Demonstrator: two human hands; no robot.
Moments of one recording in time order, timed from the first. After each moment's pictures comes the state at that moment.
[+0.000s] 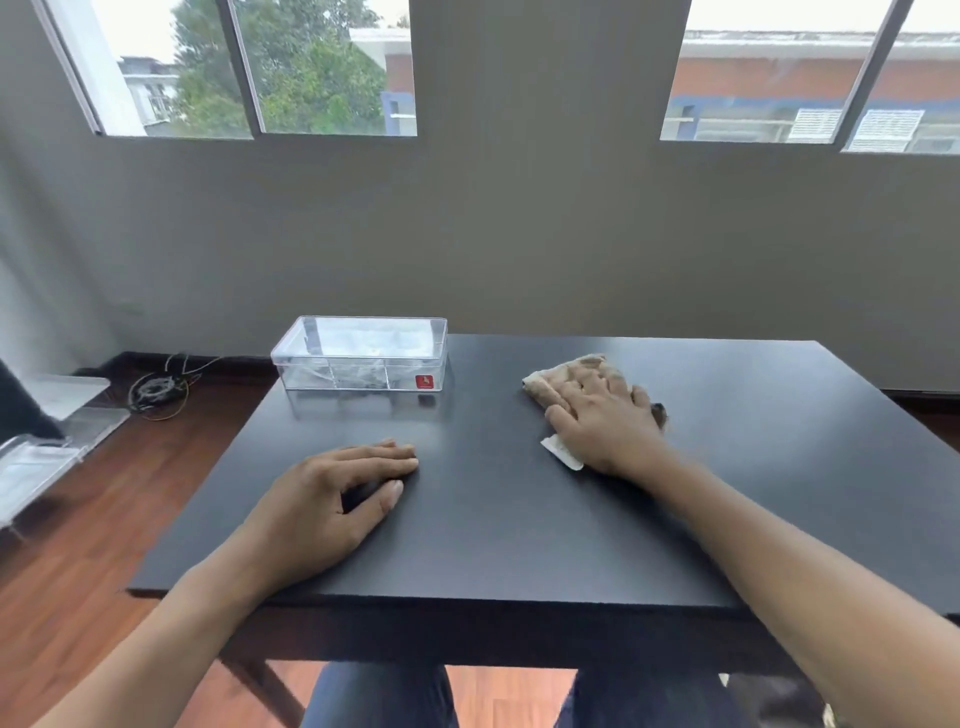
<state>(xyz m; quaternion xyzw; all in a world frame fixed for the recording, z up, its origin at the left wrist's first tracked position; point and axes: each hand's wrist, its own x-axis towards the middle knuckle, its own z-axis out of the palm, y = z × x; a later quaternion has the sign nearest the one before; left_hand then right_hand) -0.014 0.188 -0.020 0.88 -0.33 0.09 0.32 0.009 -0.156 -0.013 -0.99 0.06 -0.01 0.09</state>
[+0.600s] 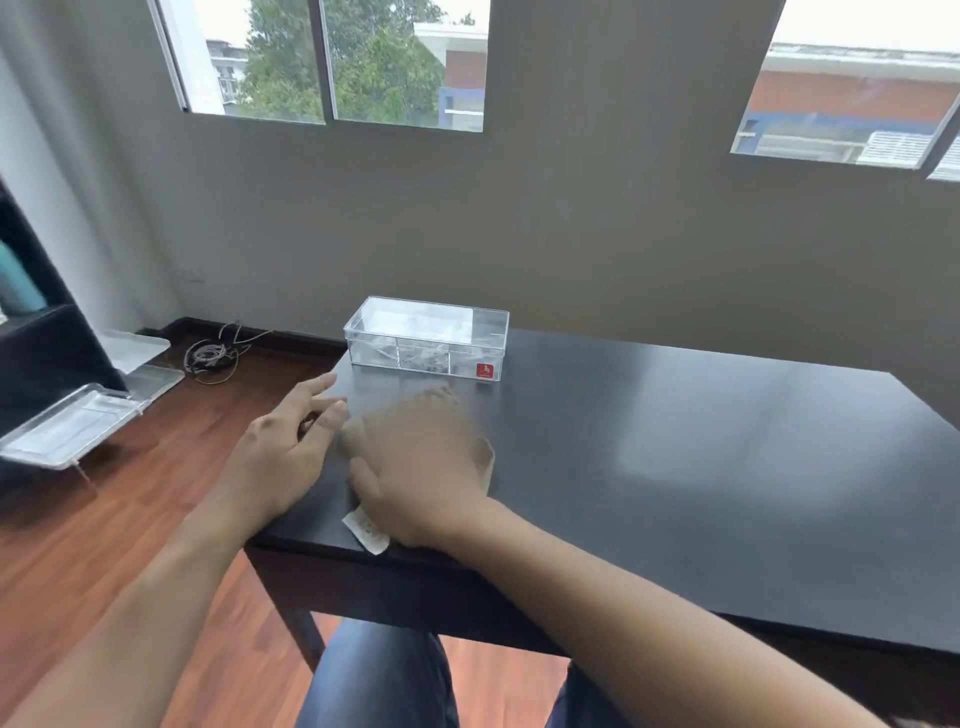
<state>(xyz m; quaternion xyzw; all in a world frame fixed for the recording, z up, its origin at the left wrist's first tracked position) -0.005 0.262 -0.014 0.91 -0.05 0.14 0.40 -0.028 0.089 -0.011 -0.98 -0.15 0.02 0.14</state>
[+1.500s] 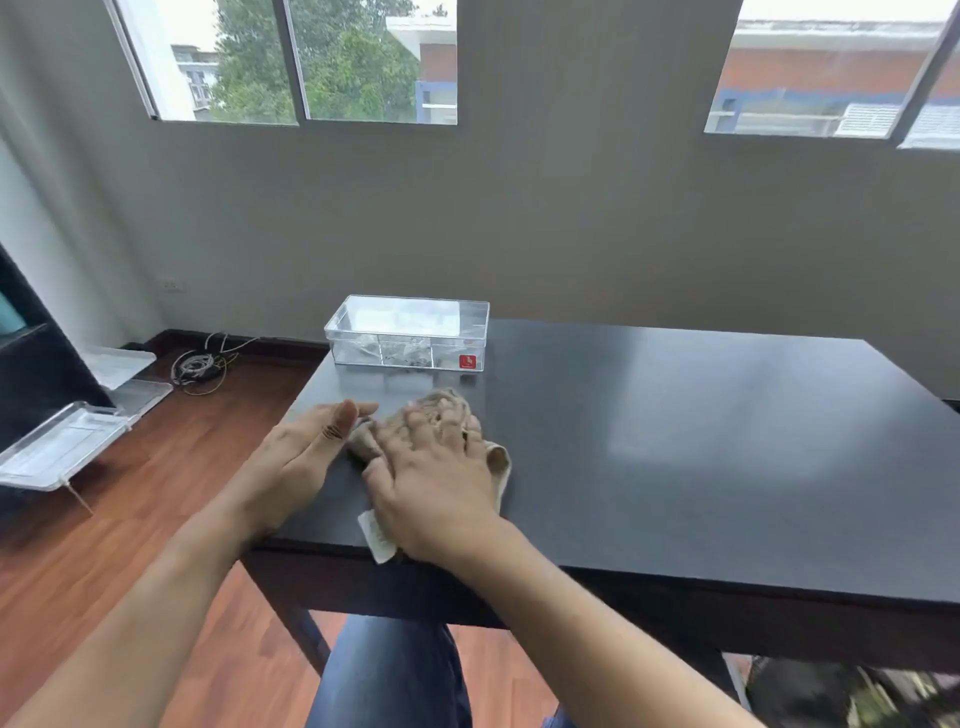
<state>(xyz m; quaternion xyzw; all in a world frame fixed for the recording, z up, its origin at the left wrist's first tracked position) -0.012 0.248 -0.013 0.88 -0.18 0.03 0.44 -0.057 0.069 -0.007 -0.98 -0.09 0.01 0.17</state>
